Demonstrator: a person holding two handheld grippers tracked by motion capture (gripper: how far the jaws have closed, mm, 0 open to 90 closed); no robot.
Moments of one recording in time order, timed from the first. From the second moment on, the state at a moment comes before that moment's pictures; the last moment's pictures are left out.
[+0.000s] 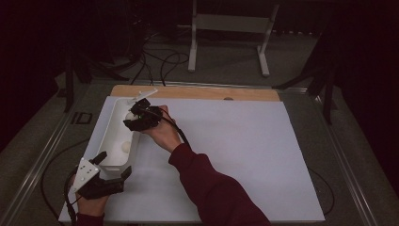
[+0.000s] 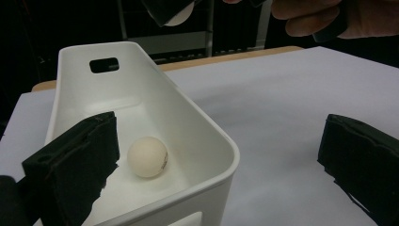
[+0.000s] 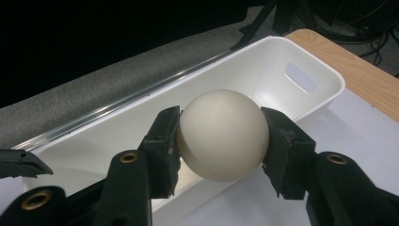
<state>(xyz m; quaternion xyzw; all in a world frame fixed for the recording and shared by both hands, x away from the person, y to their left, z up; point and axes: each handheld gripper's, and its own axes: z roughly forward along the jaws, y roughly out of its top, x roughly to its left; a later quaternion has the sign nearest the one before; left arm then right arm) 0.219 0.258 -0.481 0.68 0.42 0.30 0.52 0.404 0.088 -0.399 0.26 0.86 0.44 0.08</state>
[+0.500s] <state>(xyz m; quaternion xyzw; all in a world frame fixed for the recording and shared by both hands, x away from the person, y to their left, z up) 0.219 0.258 -0.481 0.68 0.42 0.30 0.52 0.403 0.098 -0.401 0.26 0.86 0.44 0.07</state>
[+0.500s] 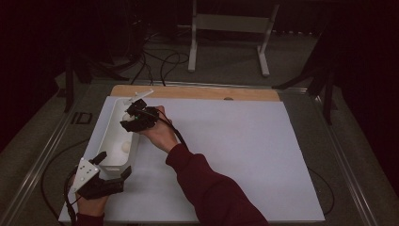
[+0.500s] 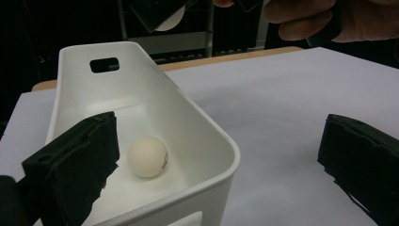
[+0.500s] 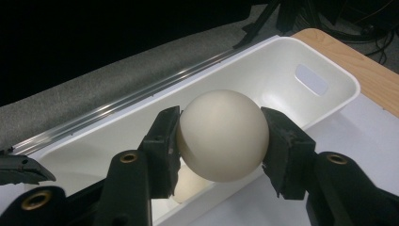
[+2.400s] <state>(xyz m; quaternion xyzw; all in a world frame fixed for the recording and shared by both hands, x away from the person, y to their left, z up) 0.221 0.257 -0.481 0.68 0.42 0.30 0.52 0.400 0.070 -0.402 0.27 0.84 0.45 0.07</state>
